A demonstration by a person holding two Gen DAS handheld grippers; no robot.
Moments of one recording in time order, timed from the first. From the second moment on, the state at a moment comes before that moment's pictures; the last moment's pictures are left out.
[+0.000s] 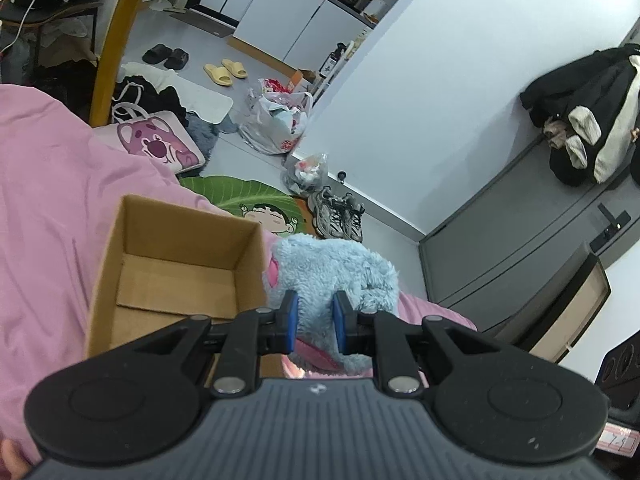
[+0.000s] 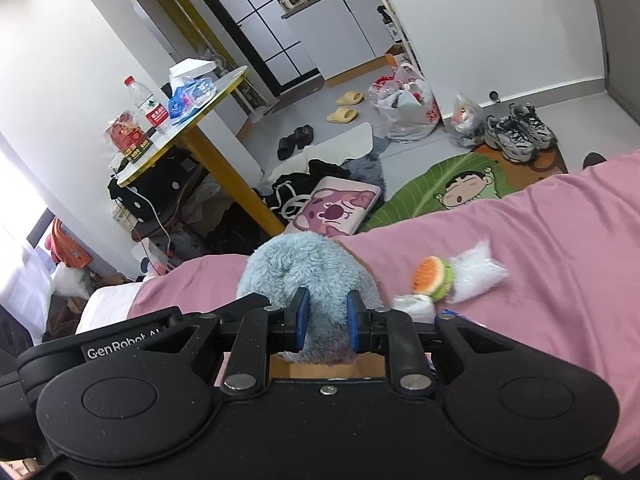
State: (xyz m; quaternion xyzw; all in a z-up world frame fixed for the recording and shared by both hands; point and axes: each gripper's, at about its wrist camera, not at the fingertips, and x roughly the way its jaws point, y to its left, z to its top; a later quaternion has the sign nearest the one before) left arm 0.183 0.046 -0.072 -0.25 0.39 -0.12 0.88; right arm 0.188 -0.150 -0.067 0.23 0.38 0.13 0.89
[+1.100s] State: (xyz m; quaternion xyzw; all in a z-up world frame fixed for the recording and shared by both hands) left arm 0.234 0.130 -0.137 -0.33 0.44 -0.03 0.84; right arm 0.250 -0.075 -0.122 0.19 0.44 0.14 0.87
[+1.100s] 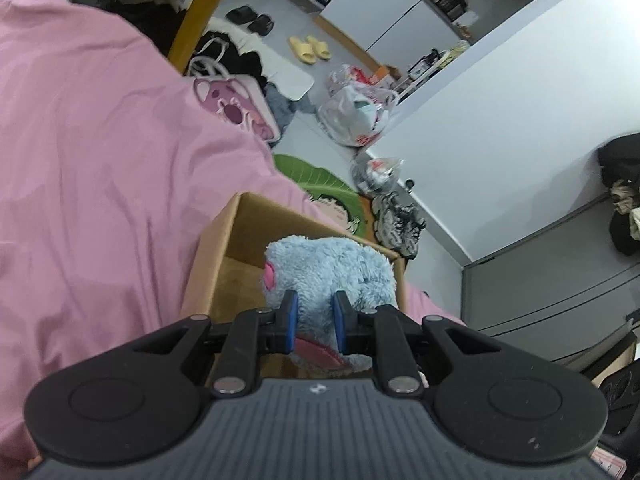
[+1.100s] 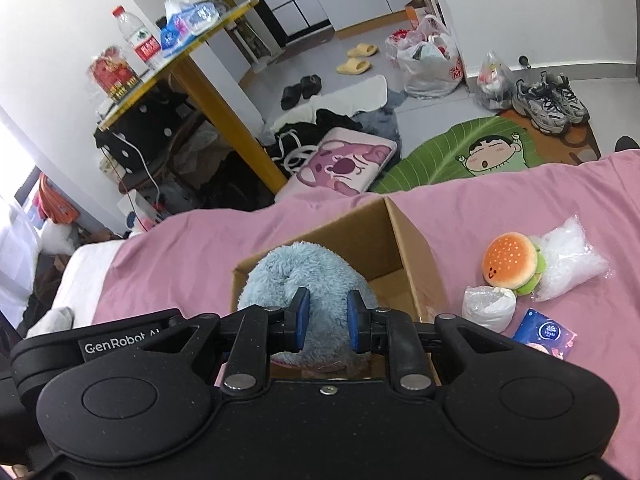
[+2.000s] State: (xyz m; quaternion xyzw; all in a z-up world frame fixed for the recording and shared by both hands) left arm 0.236 0.138 -0.139 -0.27 0.47 0.07 0.84; right arm 0.227 -0.059 -0.105 0.17 0.46 0.19 0.85
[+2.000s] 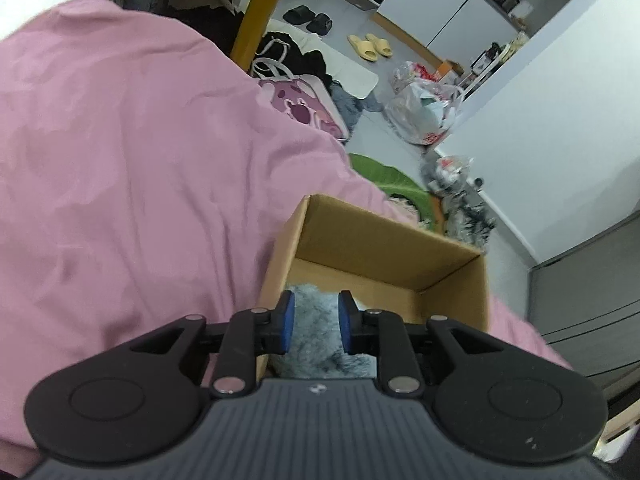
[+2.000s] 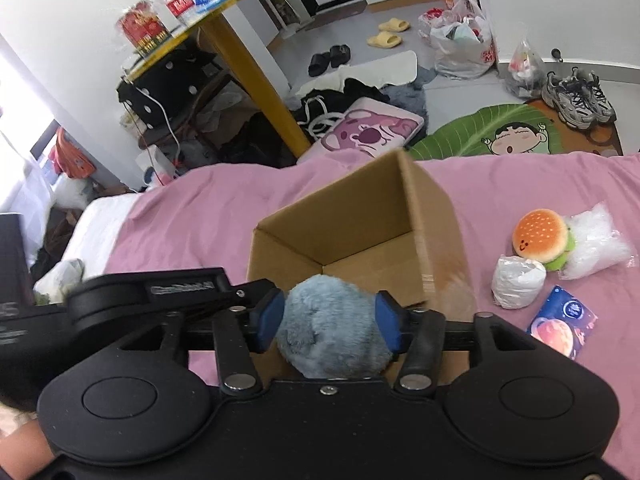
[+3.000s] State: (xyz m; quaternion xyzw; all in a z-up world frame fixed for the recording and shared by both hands) left arm 0.195 0.108 -0.099 -0.21 0.46 0.09 0.86; right arm 0.152 -0.187 -0.083 0.20 0.41 0.13 0.88
